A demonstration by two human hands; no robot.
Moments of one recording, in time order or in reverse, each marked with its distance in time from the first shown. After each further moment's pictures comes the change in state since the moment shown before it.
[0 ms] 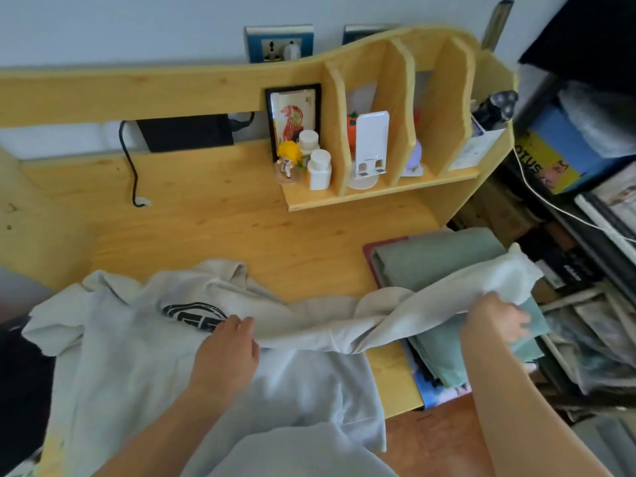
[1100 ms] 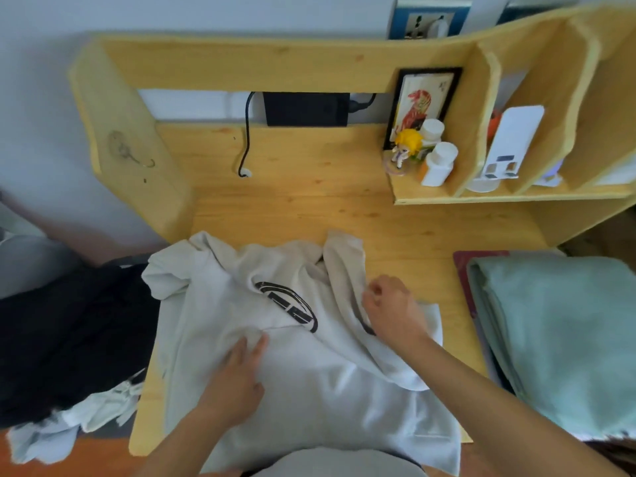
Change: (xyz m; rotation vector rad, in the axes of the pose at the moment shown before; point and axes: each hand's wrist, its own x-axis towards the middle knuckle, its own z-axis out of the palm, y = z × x) left_hand -0.089 -0.127 0.030 -0.173 -0.449 -0.286; right_hand -0.218 0.031 0.143 -0.750 -0.858 -0.937
